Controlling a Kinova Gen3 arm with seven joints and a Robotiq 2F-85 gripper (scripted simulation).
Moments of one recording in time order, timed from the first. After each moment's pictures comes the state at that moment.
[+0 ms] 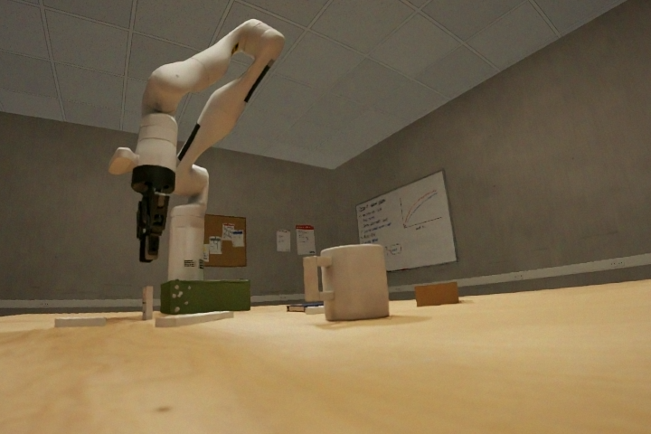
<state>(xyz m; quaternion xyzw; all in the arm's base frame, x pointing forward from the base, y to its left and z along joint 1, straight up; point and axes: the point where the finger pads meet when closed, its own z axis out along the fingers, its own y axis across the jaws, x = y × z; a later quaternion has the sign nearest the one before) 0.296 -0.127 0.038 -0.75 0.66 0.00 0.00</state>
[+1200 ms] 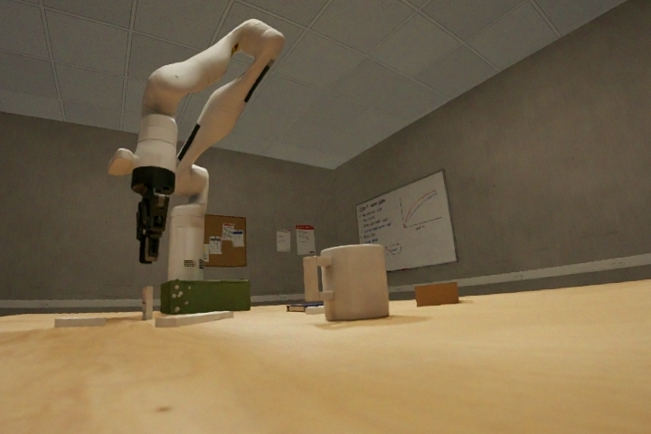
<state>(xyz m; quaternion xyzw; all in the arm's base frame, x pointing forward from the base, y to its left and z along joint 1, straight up) 0.296 -0.127 0.036 -0.75 0.66 0.00 0.00</state>
